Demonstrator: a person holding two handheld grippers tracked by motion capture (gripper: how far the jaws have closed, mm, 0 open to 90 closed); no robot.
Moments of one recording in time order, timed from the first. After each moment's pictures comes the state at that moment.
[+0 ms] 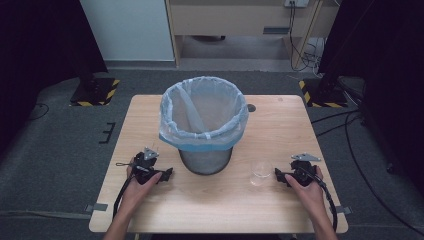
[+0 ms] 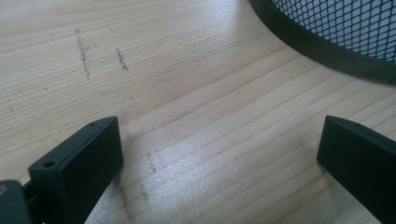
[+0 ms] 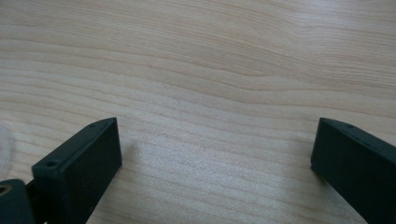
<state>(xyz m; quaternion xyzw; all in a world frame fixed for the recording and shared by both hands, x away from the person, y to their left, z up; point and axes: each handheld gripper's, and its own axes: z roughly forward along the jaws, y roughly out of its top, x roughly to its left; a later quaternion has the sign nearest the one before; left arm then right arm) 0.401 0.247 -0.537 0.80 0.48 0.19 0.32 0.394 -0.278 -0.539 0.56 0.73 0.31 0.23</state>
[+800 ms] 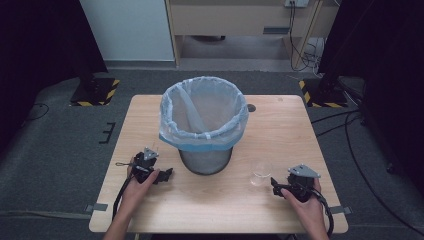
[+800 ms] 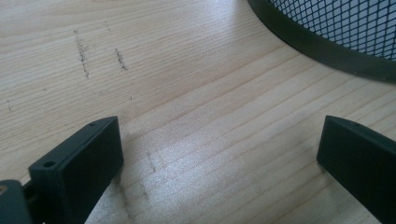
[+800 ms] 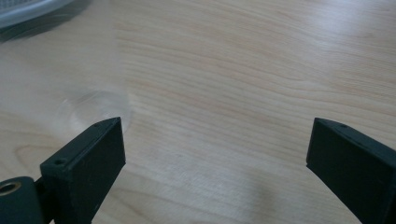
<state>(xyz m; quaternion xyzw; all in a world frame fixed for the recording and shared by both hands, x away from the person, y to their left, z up) 0.400 0.247 -0.537 0.80 0.47 0.19 0.32 0.338 -0.250 -0.517 0.51 0.75 0.34 0.26</state>
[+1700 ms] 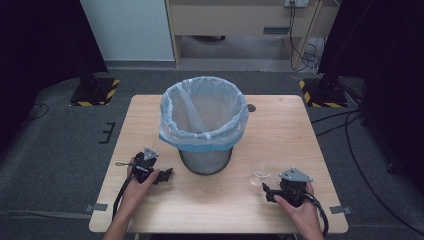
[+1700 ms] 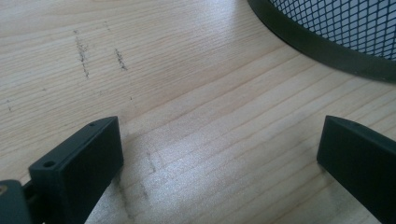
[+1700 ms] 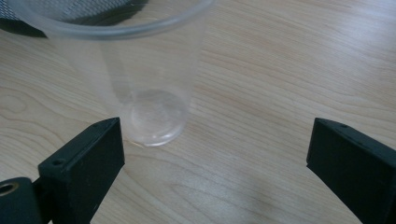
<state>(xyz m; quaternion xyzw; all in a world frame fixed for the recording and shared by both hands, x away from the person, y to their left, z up) 0.400 0.247 -0.537 0.80 0.47 0.19 0.32 0.327 -0.229 -0.514 0.47 0.77 0.36 0.25</state>
